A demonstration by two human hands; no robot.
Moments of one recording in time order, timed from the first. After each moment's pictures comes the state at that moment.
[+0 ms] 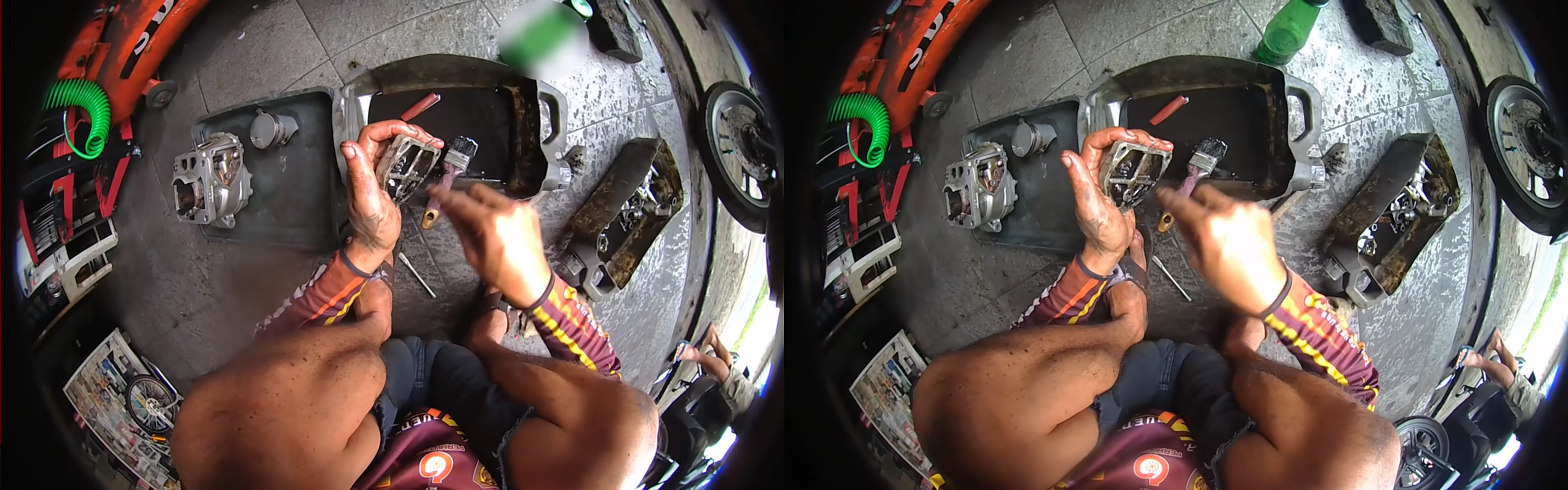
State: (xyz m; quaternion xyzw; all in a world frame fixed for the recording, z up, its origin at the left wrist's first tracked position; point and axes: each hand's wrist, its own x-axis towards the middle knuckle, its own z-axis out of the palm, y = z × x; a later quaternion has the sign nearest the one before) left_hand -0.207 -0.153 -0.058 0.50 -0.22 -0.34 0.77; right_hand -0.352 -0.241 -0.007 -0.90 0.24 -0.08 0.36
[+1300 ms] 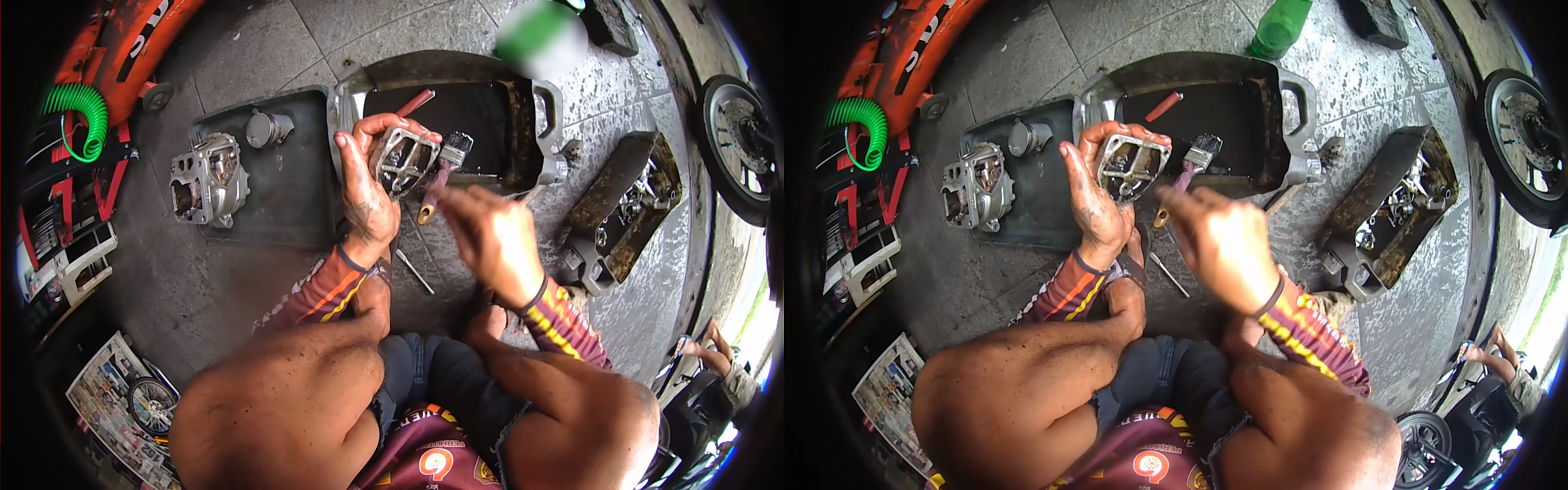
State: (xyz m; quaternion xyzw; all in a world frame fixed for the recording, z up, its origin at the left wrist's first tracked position) left_hand -0.211 -0.151 -0.058 0.45 -0.15 -0.38 0.80; right_hand -0.360 -0.231 -0.010 -0.89 0.24 -0.07 0.38
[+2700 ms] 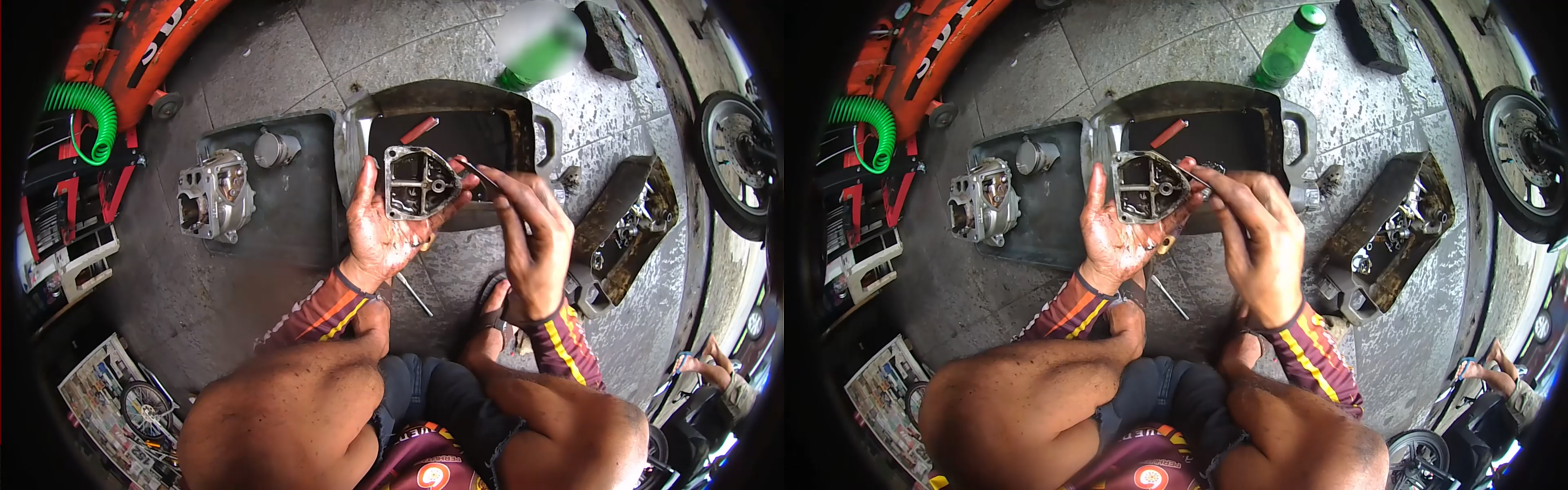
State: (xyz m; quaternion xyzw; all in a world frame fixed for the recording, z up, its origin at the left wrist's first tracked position) left_hand -0.210 -0.151 -0.039 0.16 0.15 -0.61 0.76; right_hand -0.358 -0.264 0.001 -0.81 0.29 -0.27 0.42
